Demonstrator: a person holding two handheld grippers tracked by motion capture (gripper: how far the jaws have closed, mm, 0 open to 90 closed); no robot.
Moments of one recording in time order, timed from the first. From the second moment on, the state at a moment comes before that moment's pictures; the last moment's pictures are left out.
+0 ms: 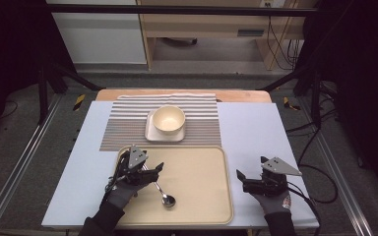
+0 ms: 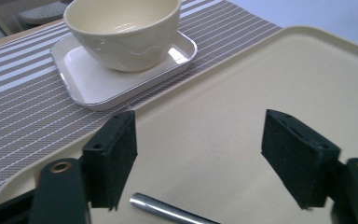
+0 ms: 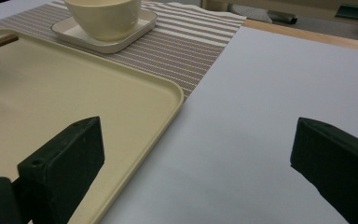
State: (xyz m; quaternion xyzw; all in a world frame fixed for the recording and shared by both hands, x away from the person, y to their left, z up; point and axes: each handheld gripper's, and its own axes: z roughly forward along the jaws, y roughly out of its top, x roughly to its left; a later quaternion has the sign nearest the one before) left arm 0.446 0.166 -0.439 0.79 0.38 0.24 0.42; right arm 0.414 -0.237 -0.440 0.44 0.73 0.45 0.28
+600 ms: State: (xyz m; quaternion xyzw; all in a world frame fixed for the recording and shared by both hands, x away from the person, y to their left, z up) left arm 0.413 0.151 -0.452 0.83 0.35 0.18 0.39; right arm 0.414 -0.237 -0.440 0.44 0.73 0.45 0.28
